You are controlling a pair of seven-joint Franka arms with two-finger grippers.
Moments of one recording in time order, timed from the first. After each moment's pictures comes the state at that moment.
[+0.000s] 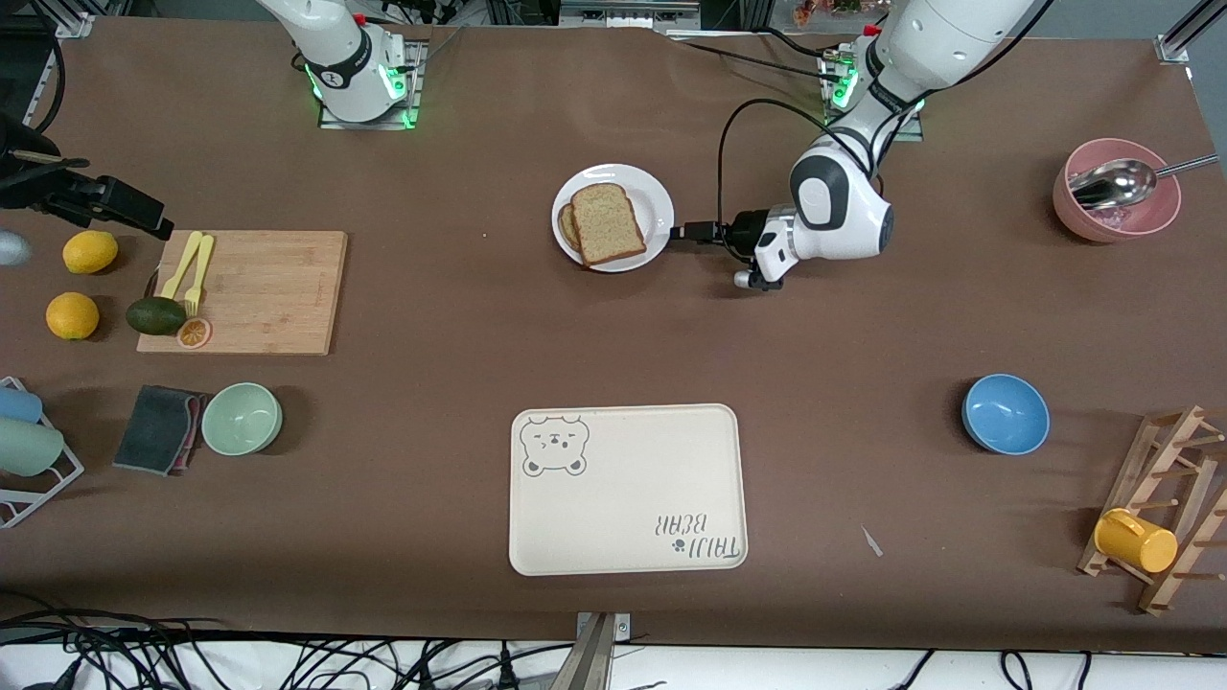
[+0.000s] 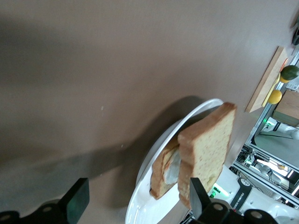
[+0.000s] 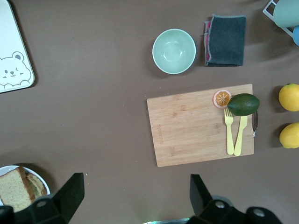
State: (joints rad) left arm -0.12 0.44 -0.43 -2.39 -1.46 2.36 0.62; right arm 0.00 0.06 0.00 -1.50 0.02 1.49 0.17
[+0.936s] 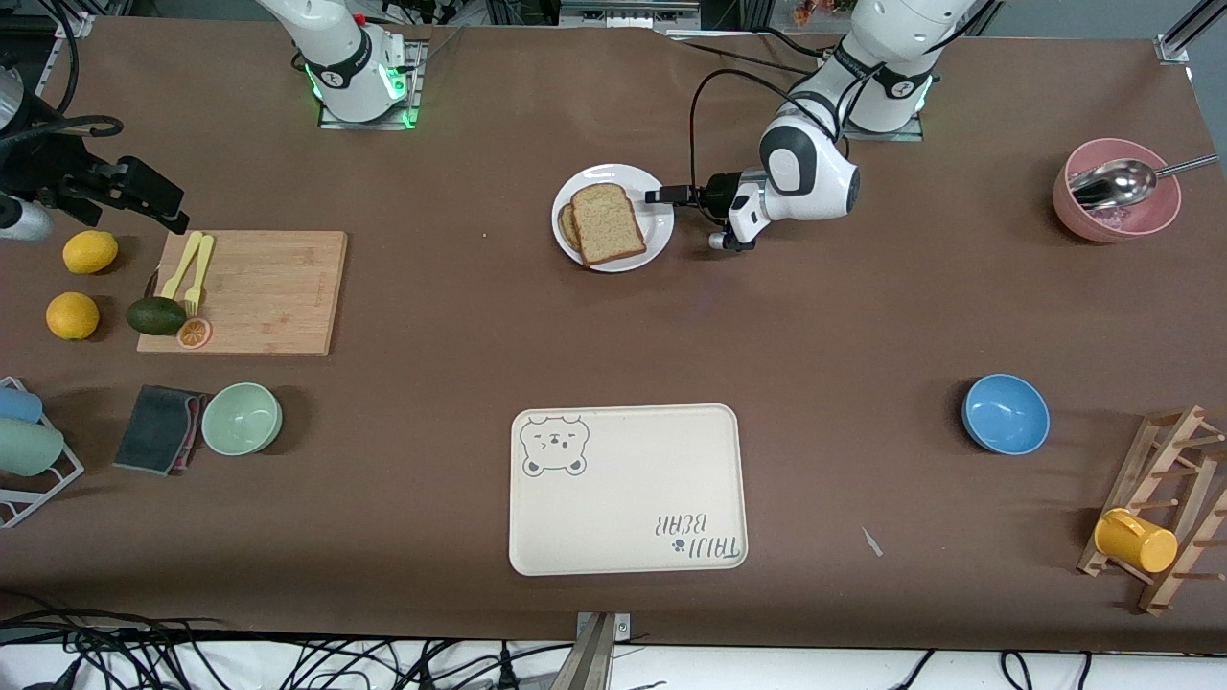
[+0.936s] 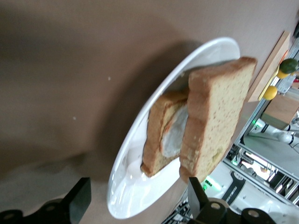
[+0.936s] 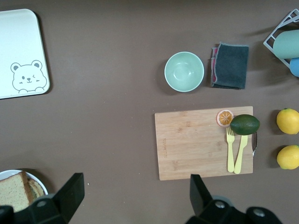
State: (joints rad) left arm -0.23 0.42 -0.47 -2.46 -1.77 2.39 0.75; right arm 0.01 0.03 0.08 -1.50 -0.02 1.54 0.17
